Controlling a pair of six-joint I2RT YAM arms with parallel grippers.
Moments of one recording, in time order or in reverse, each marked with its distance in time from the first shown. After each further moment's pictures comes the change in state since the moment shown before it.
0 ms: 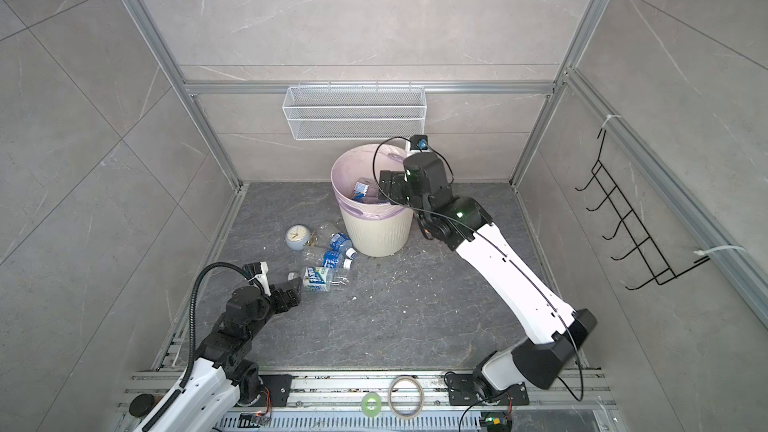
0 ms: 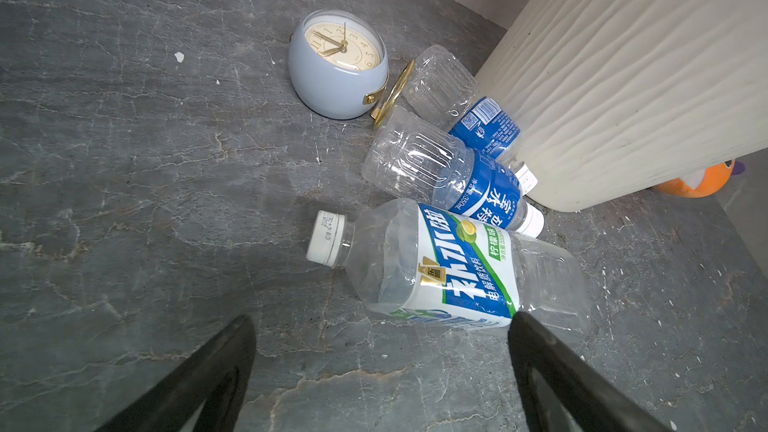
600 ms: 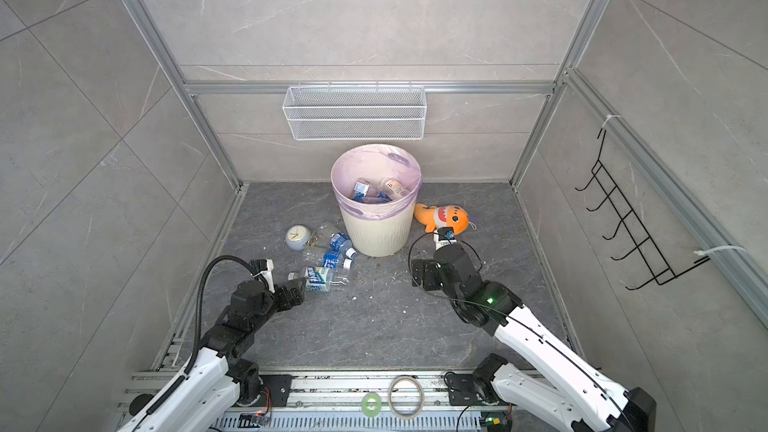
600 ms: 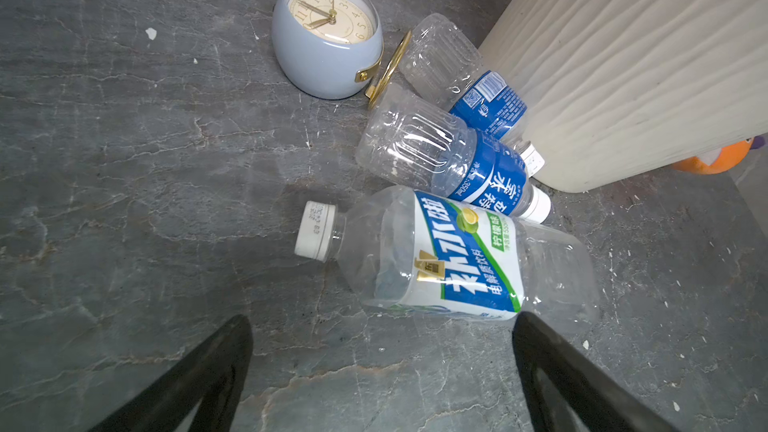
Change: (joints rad) left arm 0.000 0.148 0.061 0.023 0.050 0.016; right arm 0.014 -0.543 -0.853 0.016 -0.071 0.107
